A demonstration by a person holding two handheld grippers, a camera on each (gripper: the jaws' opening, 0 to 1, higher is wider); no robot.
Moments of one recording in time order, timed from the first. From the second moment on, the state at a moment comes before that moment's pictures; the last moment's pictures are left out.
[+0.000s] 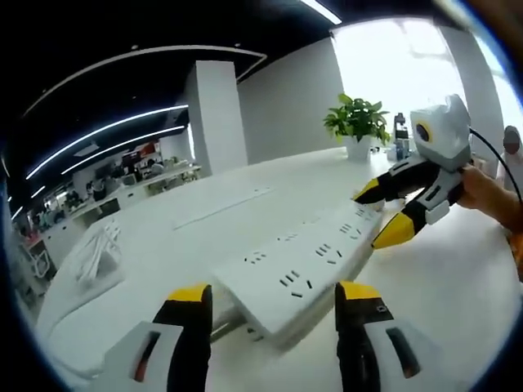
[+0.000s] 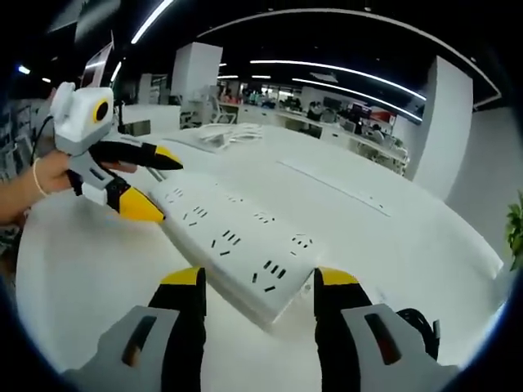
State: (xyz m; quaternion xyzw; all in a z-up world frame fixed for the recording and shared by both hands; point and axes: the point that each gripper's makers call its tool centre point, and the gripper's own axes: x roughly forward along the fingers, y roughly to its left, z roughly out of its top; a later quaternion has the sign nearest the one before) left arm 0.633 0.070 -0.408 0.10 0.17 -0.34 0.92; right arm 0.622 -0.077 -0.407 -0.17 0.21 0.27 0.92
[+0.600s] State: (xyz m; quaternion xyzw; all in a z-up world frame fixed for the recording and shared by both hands) left arm 0.617 0.068 -0.393 0.08 0.16 -0.34 0.92; right arm 0.607 -0.063 -0.392 -0.15 0.19 0.30 0.92
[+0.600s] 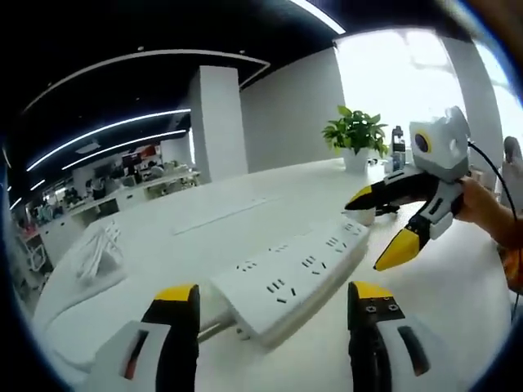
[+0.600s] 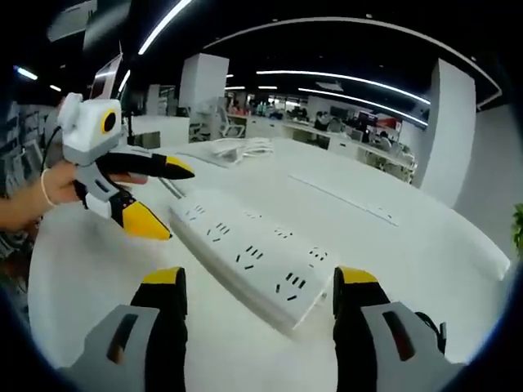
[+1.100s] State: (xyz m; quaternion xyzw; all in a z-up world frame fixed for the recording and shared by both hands) left arm 0.594 0.080 -0.369 0.06 0.12 -0.34 0.93; right arm 0.581 -0.068 -0.381 -0.16 0.16 0.32 0.92
